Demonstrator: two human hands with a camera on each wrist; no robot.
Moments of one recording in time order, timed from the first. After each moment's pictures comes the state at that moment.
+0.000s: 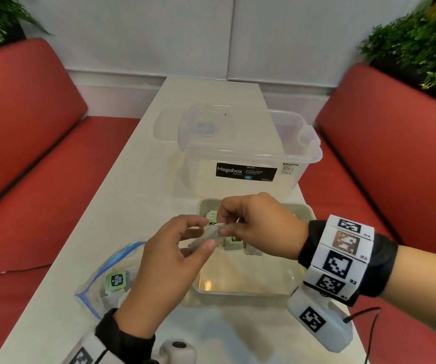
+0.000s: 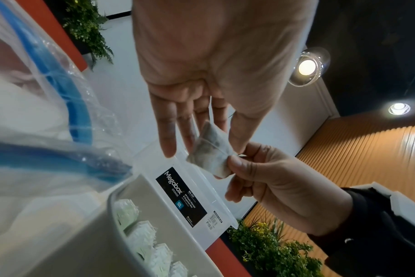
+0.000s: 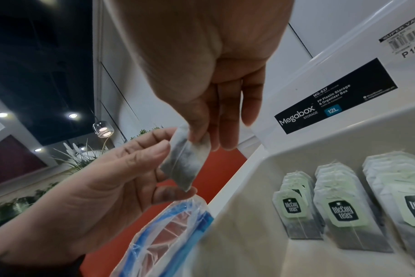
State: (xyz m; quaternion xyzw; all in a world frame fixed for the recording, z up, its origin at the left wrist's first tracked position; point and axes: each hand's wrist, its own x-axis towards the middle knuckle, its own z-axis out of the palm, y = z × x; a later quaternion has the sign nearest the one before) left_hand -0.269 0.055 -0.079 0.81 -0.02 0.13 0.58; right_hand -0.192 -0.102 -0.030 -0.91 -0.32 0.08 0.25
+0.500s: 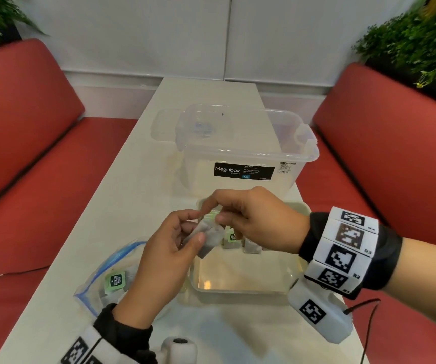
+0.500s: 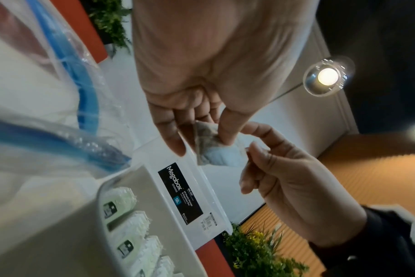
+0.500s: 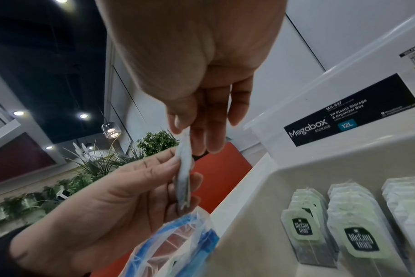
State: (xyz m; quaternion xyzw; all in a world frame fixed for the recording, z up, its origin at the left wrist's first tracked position) left_hand -0.263 0.057 -0.084 0.74 0.02 0.08 0.66; right_hand -0.194 -0.102 -0.021 -0.88 -0.36 0.08 0.29
